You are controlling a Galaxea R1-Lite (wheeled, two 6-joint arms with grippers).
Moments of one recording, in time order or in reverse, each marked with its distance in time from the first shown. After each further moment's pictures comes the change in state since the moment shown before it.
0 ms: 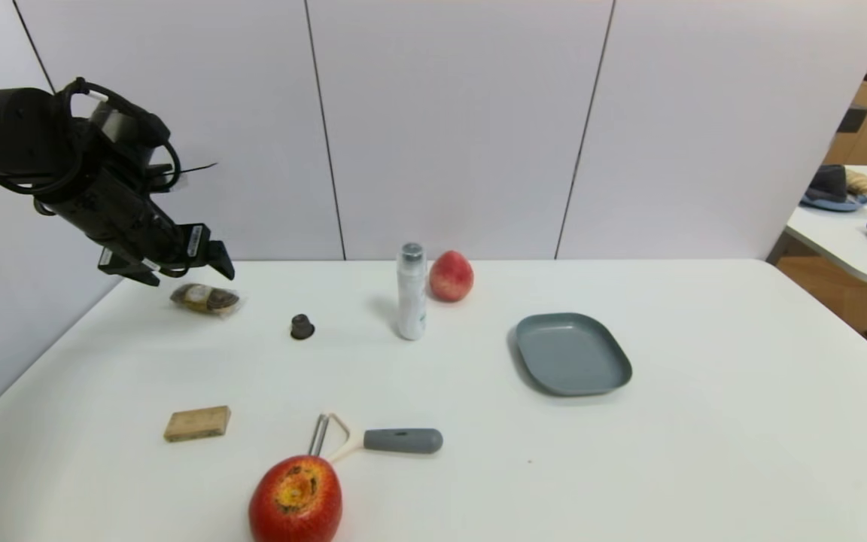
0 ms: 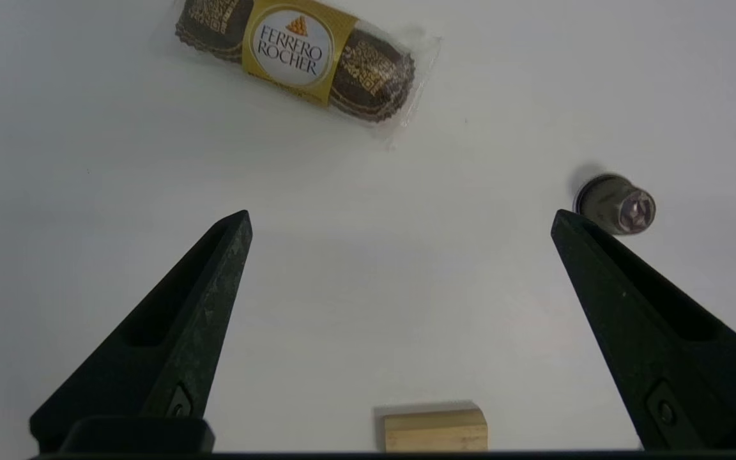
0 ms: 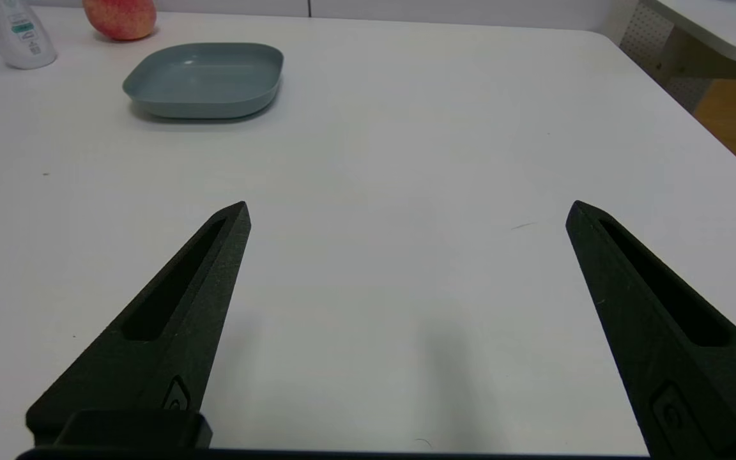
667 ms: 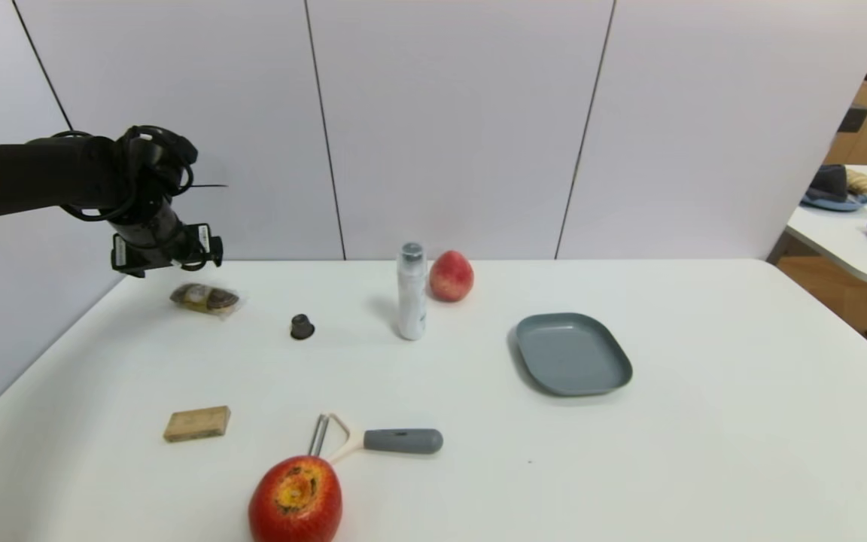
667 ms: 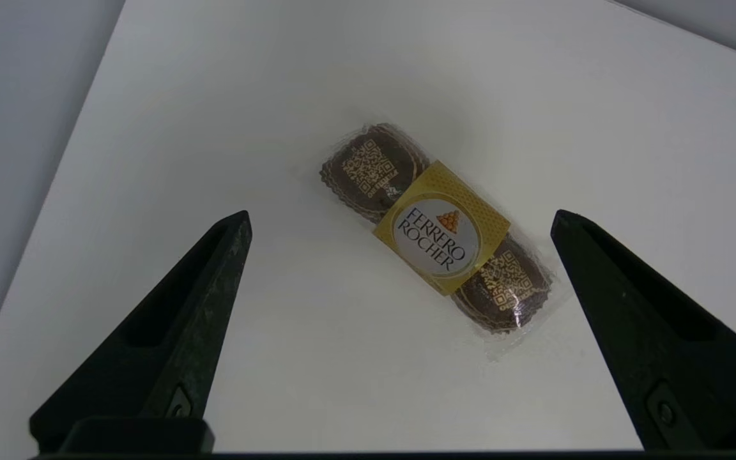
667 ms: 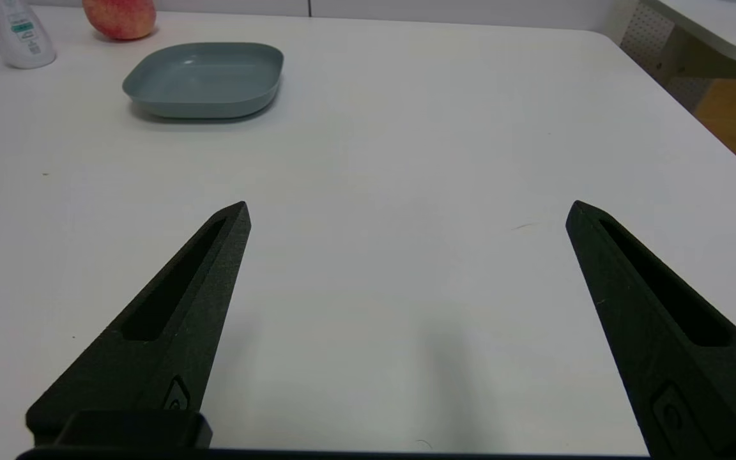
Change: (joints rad) left arm 0.011 0.164 -0.061 -0.198 0.300 -0.184; right arm 0.000 0.000 0.000 0.000 0.001 0.000
